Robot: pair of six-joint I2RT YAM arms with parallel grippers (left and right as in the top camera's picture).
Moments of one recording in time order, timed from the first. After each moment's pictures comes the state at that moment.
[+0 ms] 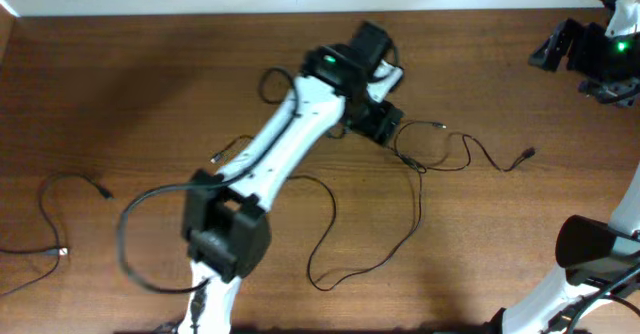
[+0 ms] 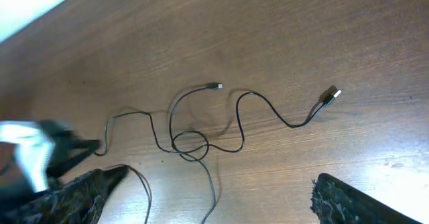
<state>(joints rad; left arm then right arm) -0.60 2.15 2.04 -1.13 0.20 -0.03 -0.30 1.95 2.44 -1.69 -0.35 0.11</state>
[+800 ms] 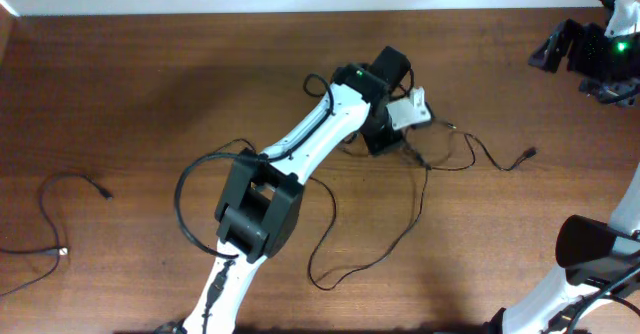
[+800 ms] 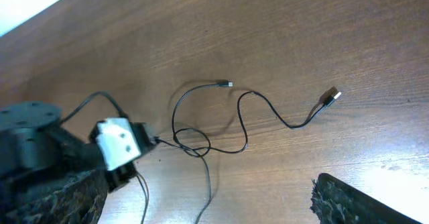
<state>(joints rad) -0.63 2.35 2.11 -1.07 0.31 0.52 -0.30 1.95 2.44 -1.69 -0.35 0.09</state>
